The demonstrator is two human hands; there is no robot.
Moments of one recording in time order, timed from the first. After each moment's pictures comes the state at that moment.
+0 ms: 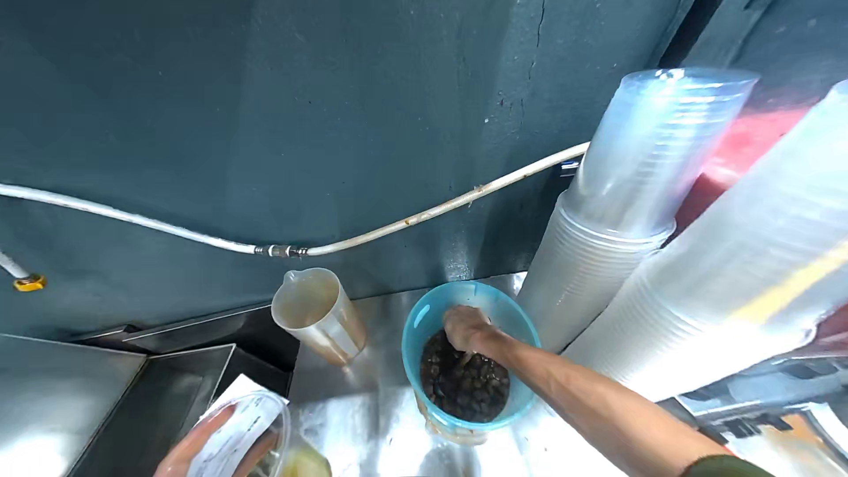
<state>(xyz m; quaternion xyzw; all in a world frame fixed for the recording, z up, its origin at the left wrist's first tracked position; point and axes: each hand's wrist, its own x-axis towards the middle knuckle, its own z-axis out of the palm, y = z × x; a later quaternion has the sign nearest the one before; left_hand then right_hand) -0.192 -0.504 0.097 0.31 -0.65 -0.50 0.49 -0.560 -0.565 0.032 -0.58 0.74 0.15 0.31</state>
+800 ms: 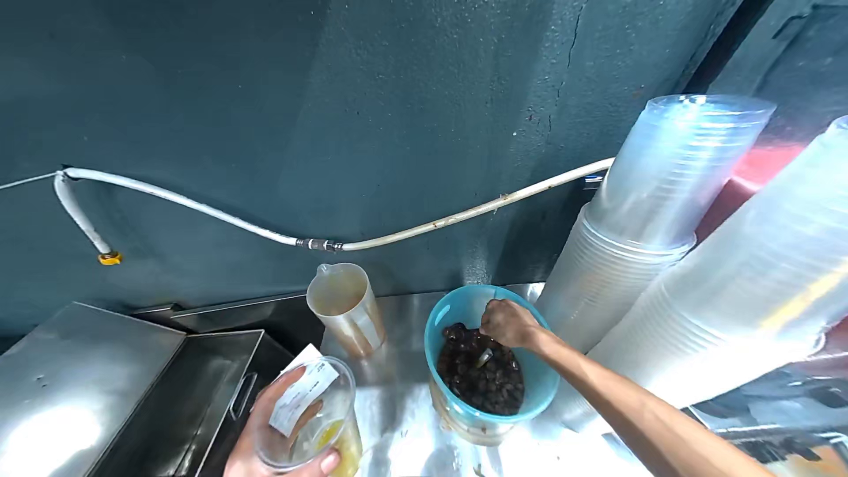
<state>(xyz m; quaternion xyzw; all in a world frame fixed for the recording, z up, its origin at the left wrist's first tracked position) -0.195 -0.508 0.079 0.33 -0.65 -0.49 0.47 -0.604 -0.543 0.046 -0.56 0.77 0.04 0.31</state>
